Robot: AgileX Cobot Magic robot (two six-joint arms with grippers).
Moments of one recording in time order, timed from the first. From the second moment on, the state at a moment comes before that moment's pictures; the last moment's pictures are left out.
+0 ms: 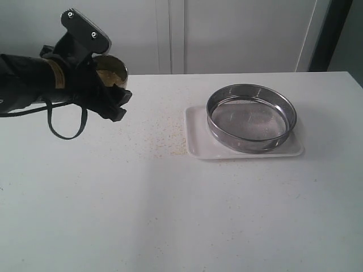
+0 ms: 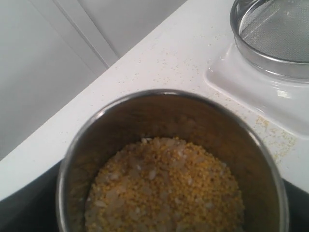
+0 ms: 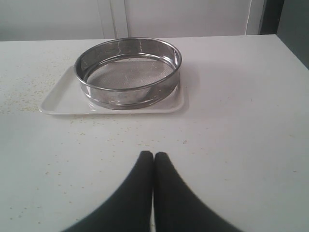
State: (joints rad) left arm -0.50 1.52 -0.98 0.52 0.02 -0.12; right arm 0.12 0.01 0.00 0.02 0.34 0.09
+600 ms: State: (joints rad) left arm -0.64 1.82 -1.40 0.56 0.26 -0.12; right arm 0.12 0.01 0.00 0.02 0.34 0.09
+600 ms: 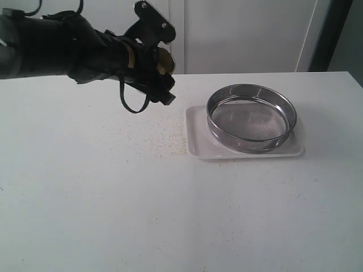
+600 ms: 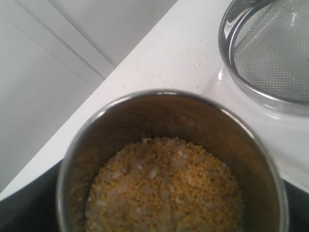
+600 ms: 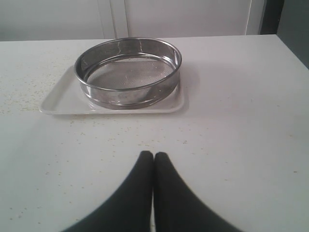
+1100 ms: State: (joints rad) left arm -0.77 2.06 -1.73 0.52 0.49 -0.07; right arm 0.12 0.01 0.00 0.02 0.34 0.09
